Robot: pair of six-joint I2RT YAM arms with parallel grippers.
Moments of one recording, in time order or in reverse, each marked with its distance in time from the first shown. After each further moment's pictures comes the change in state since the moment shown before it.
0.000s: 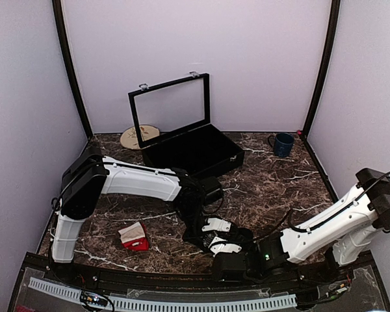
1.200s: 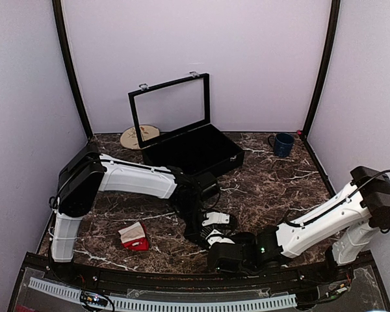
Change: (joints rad) left arm 0.039 -0.009 -0.023 0.065 0.005 -0.111; right arm -0.077 0.033 0.000 0.147 -0.185 0.096
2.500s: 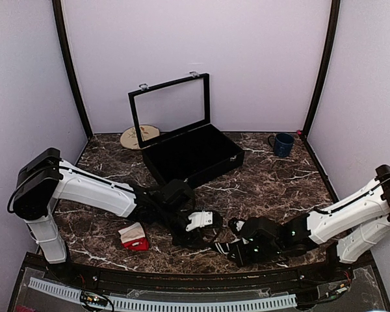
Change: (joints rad) left arm -0.033 -0.370 -0.552 0.638 -0.175 -0.159; right arm -0.221 -0.265 -0.315 0.272 -0.464 0.378
